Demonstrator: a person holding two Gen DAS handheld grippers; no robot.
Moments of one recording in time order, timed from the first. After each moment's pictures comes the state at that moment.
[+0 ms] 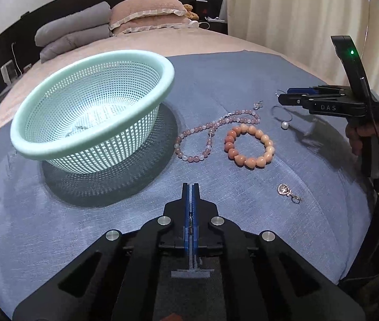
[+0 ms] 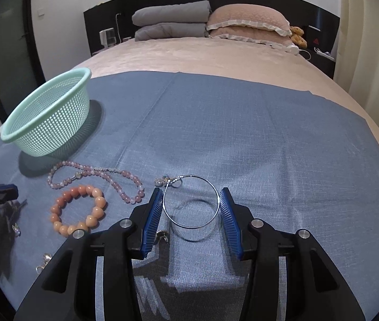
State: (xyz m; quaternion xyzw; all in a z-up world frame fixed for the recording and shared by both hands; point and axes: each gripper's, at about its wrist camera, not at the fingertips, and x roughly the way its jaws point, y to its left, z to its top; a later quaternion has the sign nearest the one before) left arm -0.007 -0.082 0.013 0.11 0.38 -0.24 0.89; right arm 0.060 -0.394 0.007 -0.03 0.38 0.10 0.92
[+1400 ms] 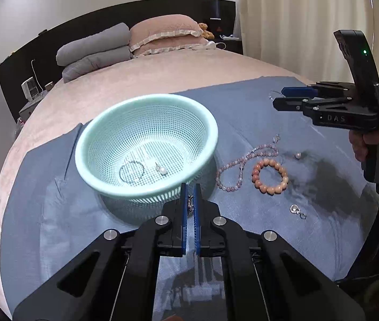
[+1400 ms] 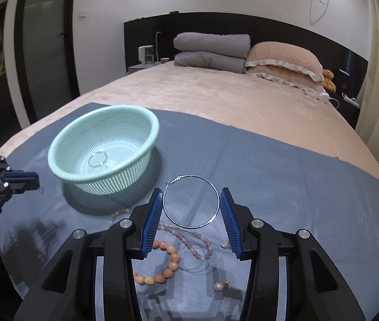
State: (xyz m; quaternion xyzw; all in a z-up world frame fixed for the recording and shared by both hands) left arm -0.005 -0.044 0.085 0.12 0.33 -0.20 0.91; right arm 0.059 -0.305 0.085 -0.08 0.30 0.19 0.93
